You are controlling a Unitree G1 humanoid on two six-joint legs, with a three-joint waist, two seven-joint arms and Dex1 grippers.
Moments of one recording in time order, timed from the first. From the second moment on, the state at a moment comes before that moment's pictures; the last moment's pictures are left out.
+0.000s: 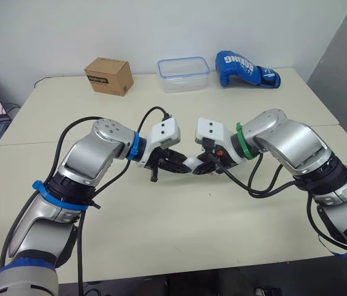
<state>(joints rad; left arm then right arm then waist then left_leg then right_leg) -0.86 0.67 -0.34 -0.05 -0.30 0.73 -1.28 -1.08 -0.64 0.56 -0.11 0.30 1.04 1.16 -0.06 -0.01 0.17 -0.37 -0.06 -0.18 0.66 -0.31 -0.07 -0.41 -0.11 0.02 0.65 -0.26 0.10</state>
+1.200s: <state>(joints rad) -0.41 0.57 0.07 -0.12 -0.60 0.50 -1.18 -0.81 -0.57 0.12 -0.15 0.58 0.97 1.08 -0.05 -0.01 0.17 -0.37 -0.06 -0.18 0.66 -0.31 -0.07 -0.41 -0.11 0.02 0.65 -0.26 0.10</state>
